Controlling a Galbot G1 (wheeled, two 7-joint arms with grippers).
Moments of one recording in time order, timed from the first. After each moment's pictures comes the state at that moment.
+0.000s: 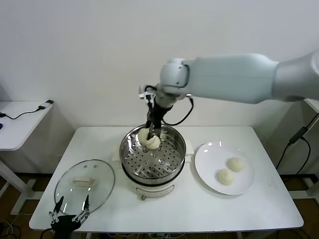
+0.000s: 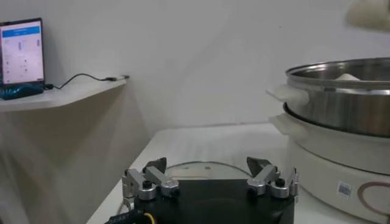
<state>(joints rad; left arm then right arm) 1.88 -1.48 -0.76 -2.08 -0.13 -0.04 0.02 0.90 1.38 -1.64 1.29 1.07 -0.47 -0.83</state>
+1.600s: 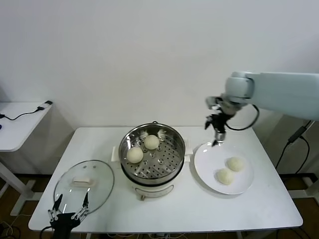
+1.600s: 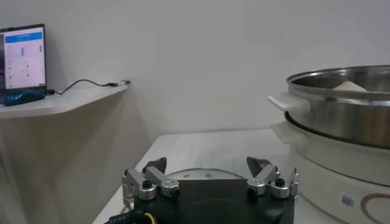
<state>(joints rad) 1.87 -1.50 -0.77 -2.10 -0.12 -0.03 0.02 0.91 0.87 -1.85 1.35 0.67 -0.25 -0.97</state>
